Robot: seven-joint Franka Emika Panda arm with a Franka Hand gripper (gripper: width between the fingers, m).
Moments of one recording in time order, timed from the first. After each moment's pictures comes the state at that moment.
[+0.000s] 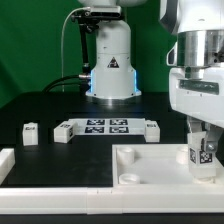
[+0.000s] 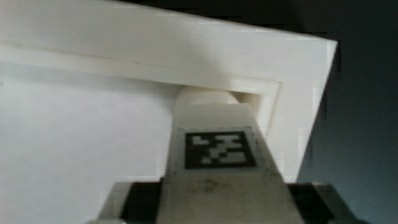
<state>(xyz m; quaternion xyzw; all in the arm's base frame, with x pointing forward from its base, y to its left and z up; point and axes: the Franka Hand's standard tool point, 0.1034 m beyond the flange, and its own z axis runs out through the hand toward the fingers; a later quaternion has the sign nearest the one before) 0.618 0.121 0.076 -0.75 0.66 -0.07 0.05</state>
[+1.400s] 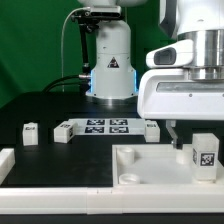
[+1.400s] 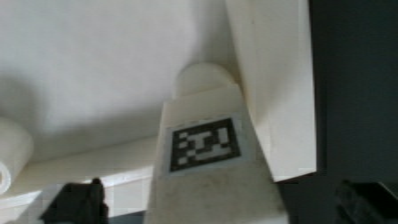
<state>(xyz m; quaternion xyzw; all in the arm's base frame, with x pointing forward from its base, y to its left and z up) 0.624 0.123 0.076 -0.99 0.08 -0.11 0.01</state>
